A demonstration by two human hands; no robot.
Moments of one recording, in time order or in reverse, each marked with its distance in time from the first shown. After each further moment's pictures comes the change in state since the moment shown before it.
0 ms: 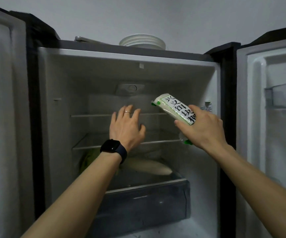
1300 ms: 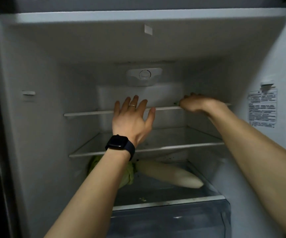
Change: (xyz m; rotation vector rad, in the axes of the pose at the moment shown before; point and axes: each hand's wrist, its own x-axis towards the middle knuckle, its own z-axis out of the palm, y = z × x) left_hand 0.067 -0.037 0.088 0.139 0.061 -0.070; right_hand 0.190 0.015 0.170 -0.196 -0.629 -0.010
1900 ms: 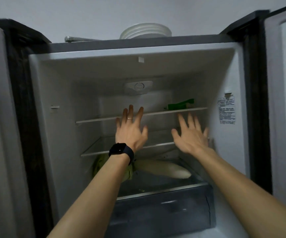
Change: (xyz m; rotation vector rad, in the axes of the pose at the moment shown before) left_hand -0.031 0.003 -0.028 -0.106 -0.199 0.003; right_hand -0.144 -0.001 0.063 0.186 0.245 0.010
